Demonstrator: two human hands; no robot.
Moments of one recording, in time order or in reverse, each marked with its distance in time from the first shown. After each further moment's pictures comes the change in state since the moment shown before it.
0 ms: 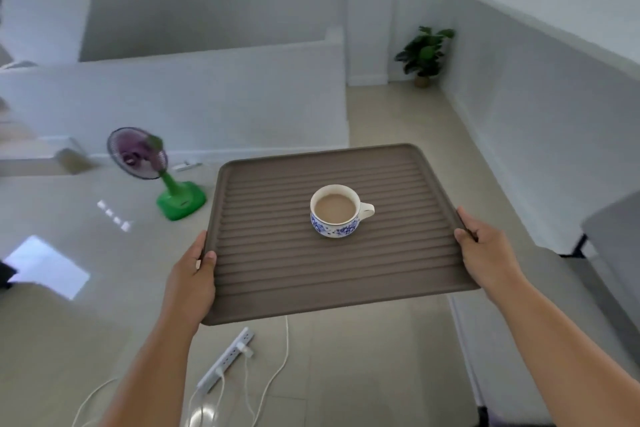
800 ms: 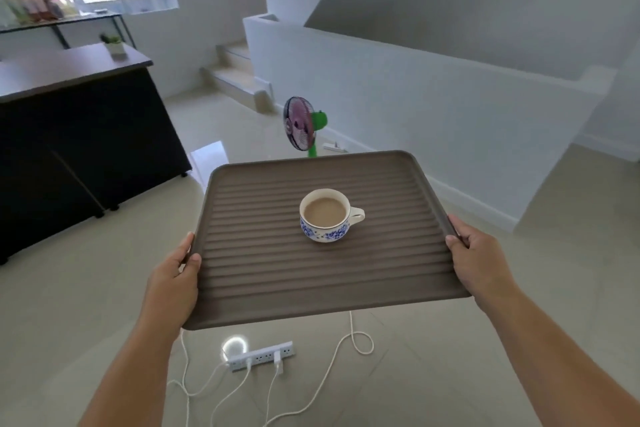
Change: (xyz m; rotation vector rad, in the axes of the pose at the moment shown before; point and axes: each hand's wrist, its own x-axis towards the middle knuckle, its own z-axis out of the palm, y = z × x) left_hand 0.124 -0.044 -0.059 -0.106 0.631 -0.367; right_hand 0.251 -0.184 0.293 -0.072 -0.604 -0.397
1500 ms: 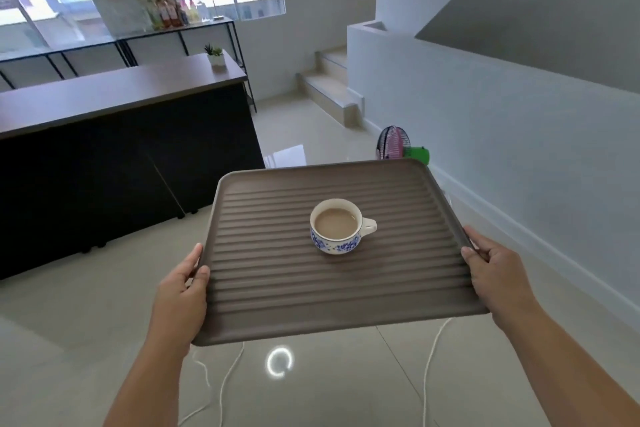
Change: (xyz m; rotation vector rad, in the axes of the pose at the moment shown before) left_hand 0.281 0.012 -0.012 -0.023 0.299 -0.130; right_hand 0.301 -0.147 0.235 0.133 -0.233 -0.097
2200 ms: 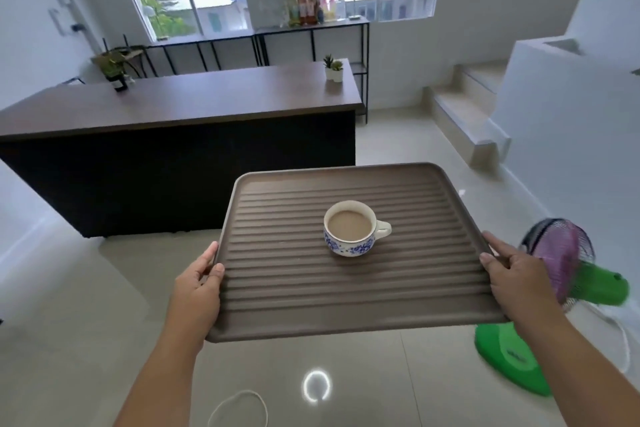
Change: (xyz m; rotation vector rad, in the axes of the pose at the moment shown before) left_hand 0.351 0.022 0.042 -0.098 0.376 -0.138; right_hand 0.389 -0.155 0.300 -0.039 -0.330 -0.208
